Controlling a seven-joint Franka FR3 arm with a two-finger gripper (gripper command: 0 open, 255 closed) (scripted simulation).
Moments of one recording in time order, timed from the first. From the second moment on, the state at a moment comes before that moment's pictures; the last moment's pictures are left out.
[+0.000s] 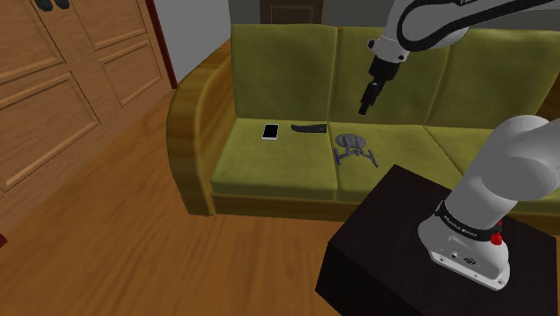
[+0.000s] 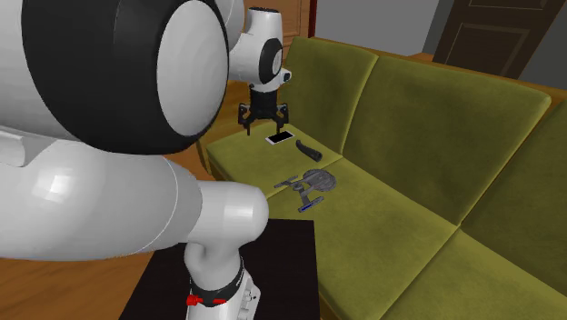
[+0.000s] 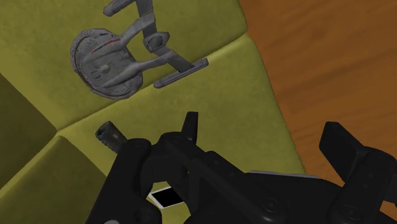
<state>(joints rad) 0.00 -0.64 -0.24 -2.68 -0.05 2.16 -0.34</state>
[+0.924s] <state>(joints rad) 0.08 -0.12 -0.49 -2.66 0.05 2.59 -0.83</state>
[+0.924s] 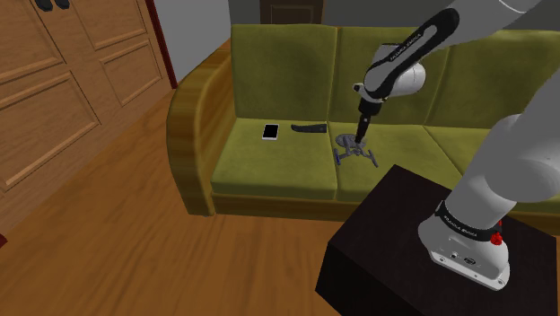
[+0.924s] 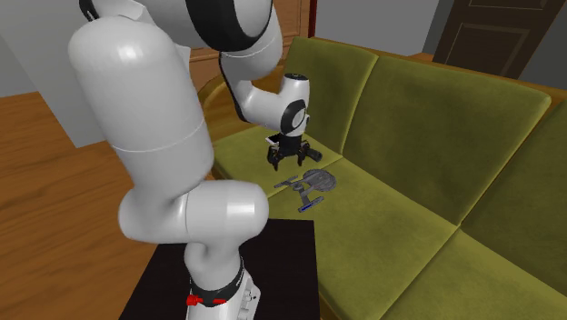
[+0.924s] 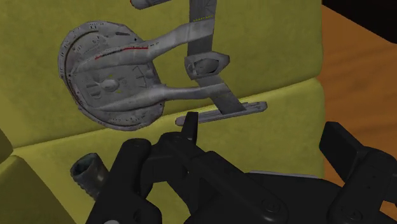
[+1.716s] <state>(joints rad) 0.01 0.29 -0.39 -2.53 0.48 2.78 -1.29</state>
